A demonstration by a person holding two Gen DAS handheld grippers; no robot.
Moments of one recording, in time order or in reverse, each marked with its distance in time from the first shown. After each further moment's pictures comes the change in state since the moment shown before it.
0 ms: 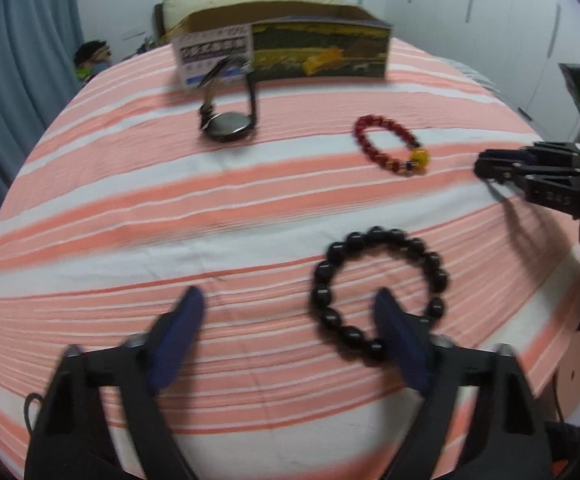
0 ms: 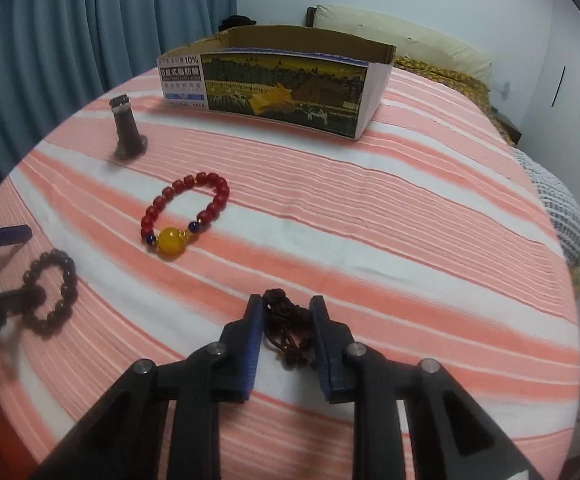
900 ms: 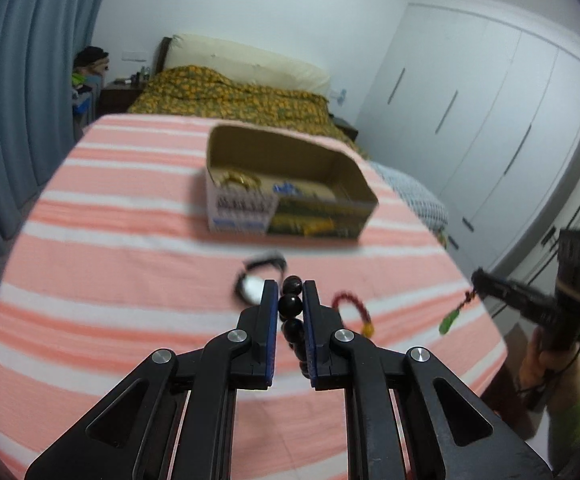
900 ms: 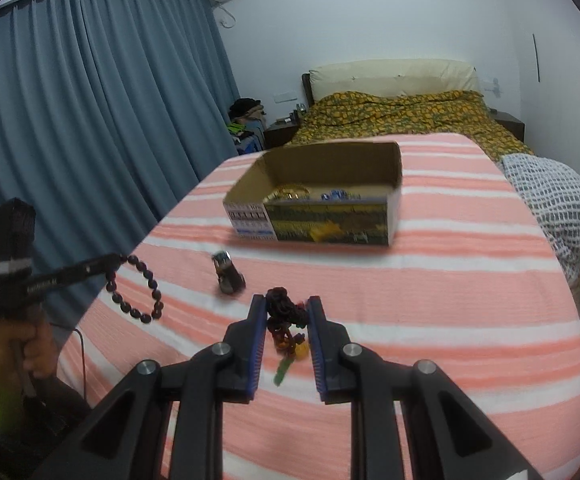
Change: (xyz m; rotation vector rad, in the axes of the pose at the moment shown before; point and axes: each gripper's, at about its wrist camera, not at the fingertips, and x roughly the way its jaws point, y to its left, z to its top) left arm -0.101 0.113 0.097 -0.227 -0.261 -0.270; right arm -0.125 0.010 0.054 0.229 -0.266 0.205
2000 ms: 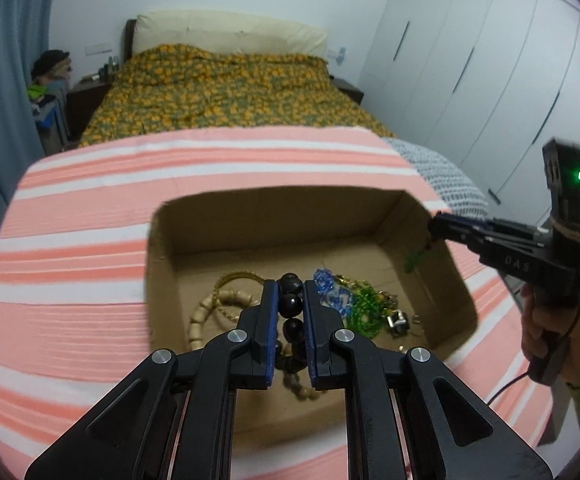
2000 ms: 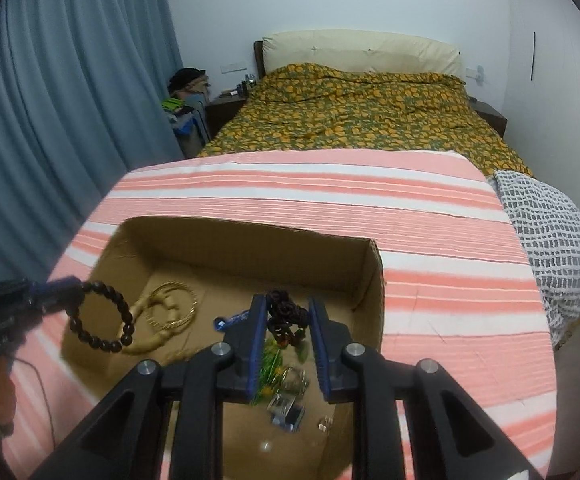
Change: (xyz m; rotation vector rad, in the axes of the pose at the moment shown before) left arm 0.233 0.012 0.152 0.126 0.179 0.040; right arm 0.240 -0.102 0.194 0.007 0.145 -0.193
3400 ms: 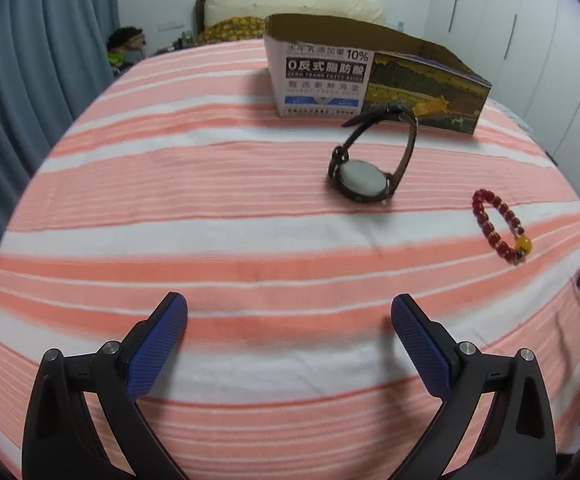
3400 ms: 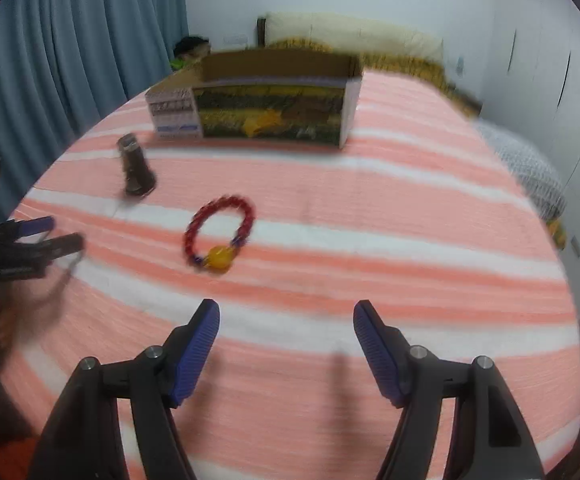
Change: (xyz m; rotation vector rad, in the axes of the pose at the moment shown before) left arm -0.085 -0.007 -0.257 -0.051 0.031 0.289; right arm -0.144 0.059 -0.295 -0.033 0.089 -0.077
